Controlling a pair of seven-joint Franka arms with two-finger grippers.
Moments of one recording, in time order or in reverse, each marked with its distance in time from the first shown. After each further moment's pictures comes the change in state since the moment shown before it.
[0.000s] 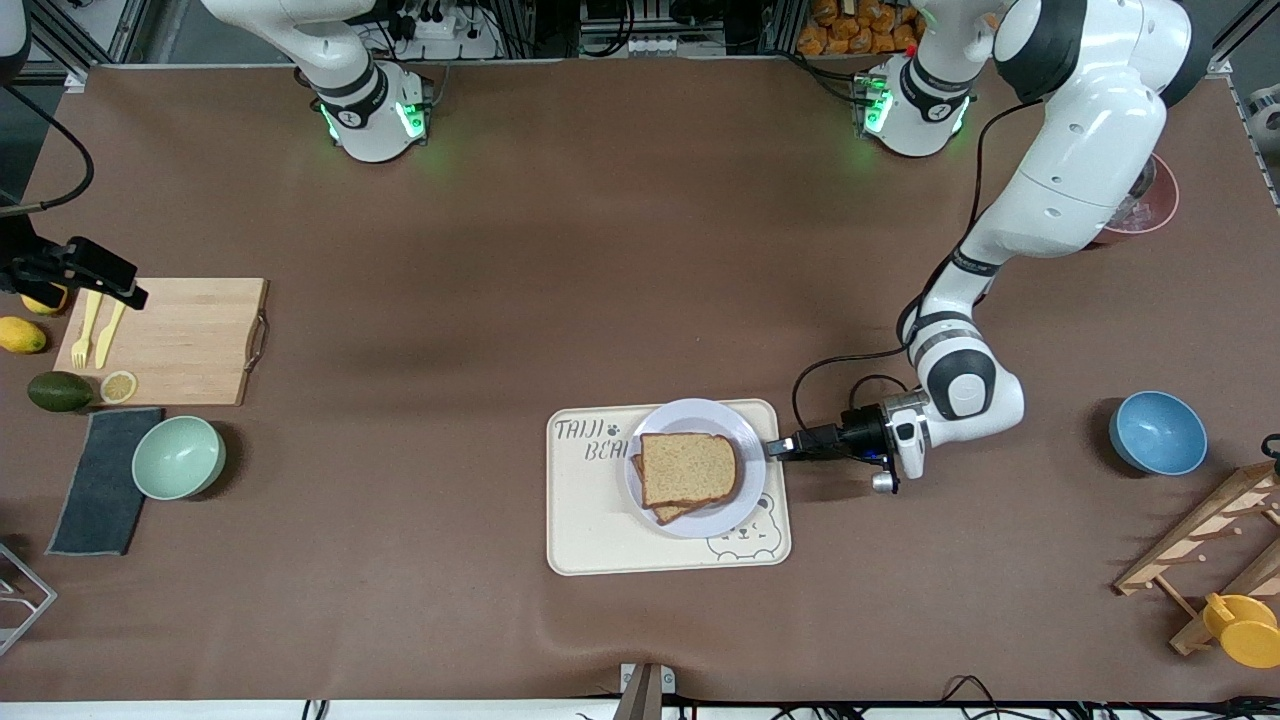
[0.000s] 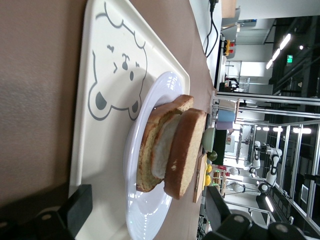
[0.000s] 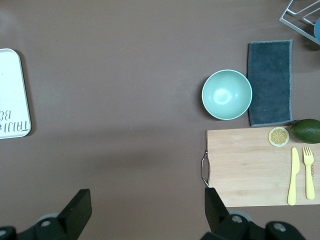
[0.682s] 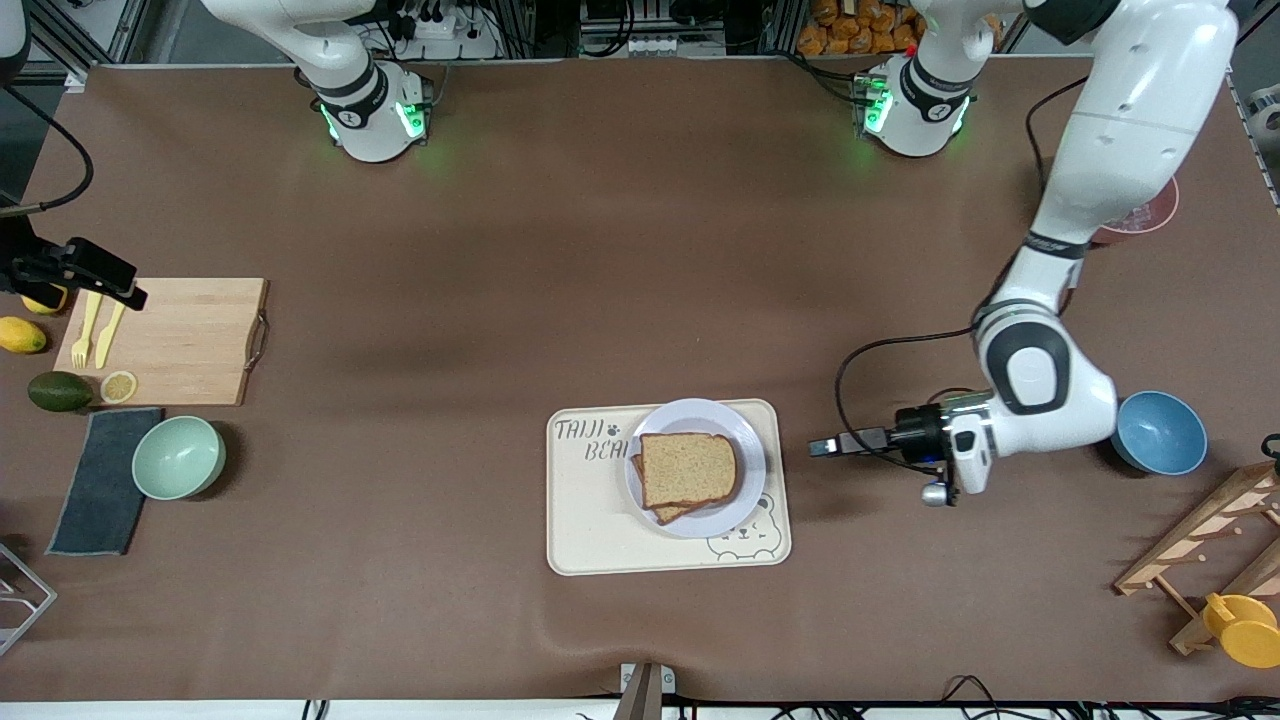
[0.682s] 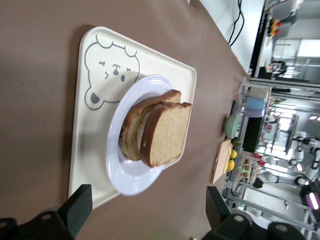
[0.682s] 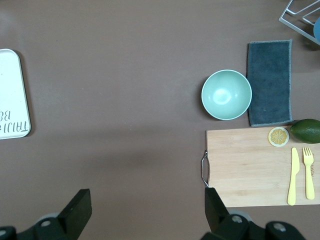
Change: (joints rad) left arm 0.081 -0.222 0.003 0.018 0.454 -0.079 -0.439; right arm 0.000 0.002 -0.001 0.000 0.000 0.001 0.000
